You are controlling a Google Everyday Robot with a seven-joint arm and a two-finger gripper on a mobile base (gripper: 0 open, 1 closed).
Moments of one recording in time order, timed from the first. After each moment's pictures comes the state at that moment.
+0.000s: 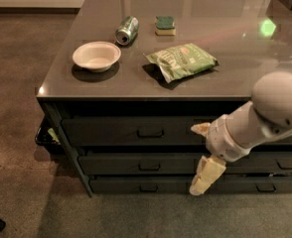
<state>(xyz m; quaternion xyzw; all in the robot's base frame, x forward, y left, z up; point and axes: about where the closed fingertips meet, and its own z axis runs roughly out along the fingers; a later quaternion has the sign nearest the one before) 0.429 -0.134 0.743 -0.61 0.74 0.16 0.21</state>
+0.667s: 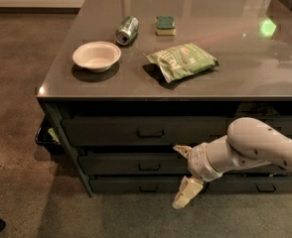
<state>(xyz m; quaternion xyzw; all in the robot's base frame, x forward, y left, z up) 0.441 -0.097 0.627 -0.63 0.70 0.22 0.26</state>
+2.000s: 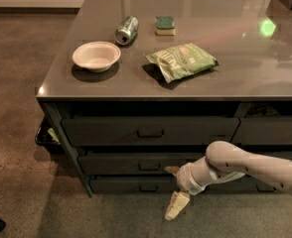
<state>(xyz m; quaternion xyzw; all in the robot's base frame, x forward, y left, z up) 0.452 -0.081 0.480 -0.62 0.70 0.28 0.22</state>
